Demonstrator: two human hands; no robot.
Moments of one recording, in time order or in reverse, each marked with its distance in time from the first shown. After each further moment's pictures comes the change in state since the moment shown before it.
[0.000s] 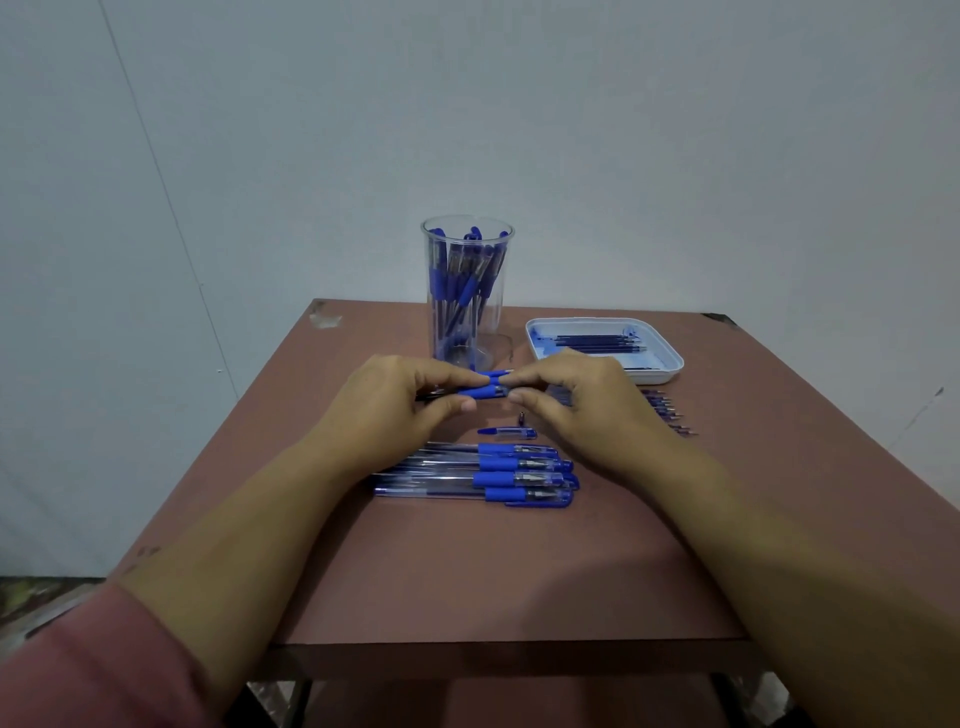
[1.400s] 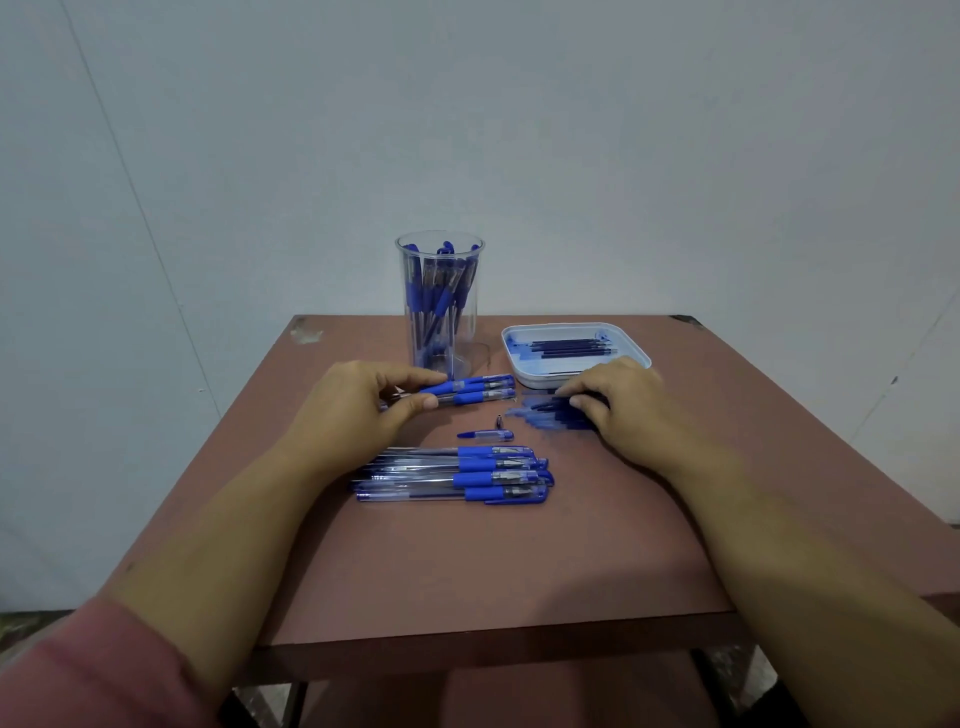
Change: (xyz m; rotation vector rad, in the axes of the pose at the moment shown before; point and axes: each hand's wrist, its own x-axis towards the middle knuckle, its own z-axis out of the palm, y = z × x) left_hand 0.000 -0.011 -0.007 0.006 0.058 -0.053; right_hand -0.025 0.055 -0.027 -0.261 -0.019 0.237
